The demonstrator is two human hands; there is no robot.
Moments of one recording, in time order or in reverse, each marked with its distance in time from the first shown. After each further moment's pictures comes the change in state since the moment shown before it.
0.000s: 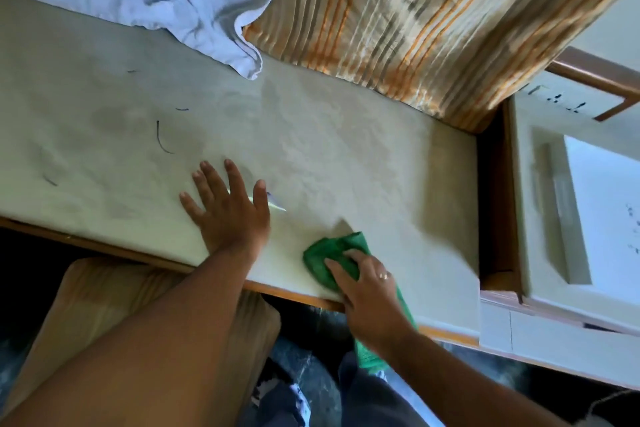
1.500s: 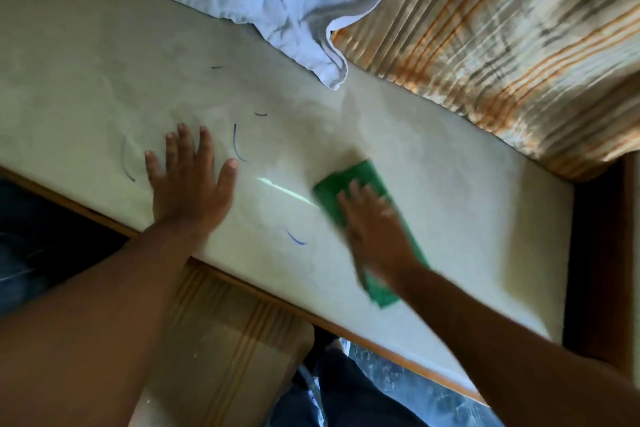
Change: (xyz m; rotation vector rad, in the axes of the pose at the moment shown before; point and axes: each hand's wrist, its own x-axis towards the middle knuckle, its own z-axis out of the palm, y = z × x) left_hand 0.111 -0.140 -0.044 0.097 0.045 0.047; right_hand 0.171 -0.062 -0.010 -0.138 0.066 -0.324
